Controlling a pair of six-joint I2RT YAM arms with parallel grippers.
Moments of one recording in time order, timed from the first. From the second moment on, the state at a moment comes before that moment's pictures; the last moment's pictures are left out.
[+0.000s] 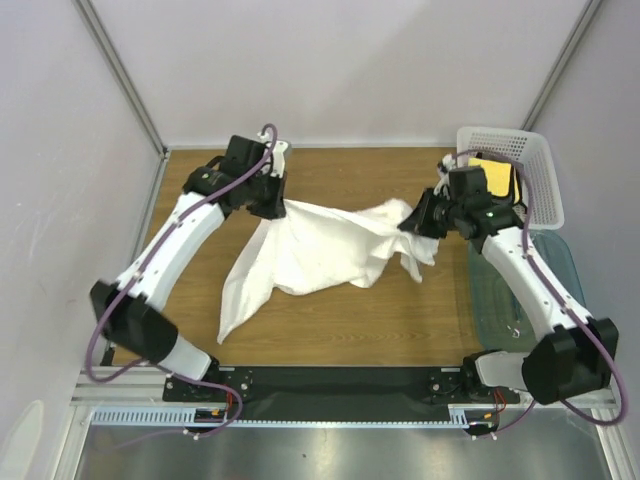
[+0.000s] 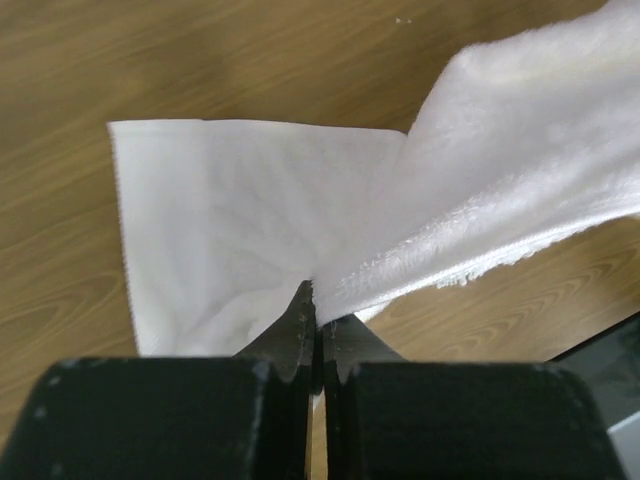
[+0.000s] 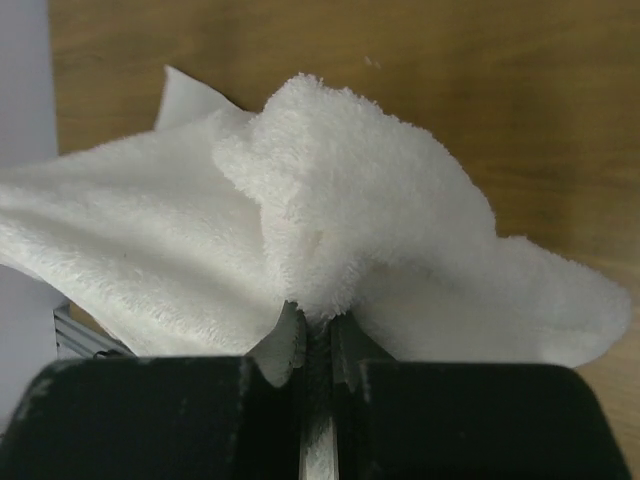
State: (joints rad) left arm -0.43 1.46 1.56 -0.92 0.10 -0.12; right arm 0.25 1.27 1.21 -0.63 -0.31 0.49
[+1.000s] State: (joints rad) left arm -0.32 2.12 1.88 -0.59 0.10 -0.10; right arm 0.22 1.55 1.34 -0.52 -0.19 0.36
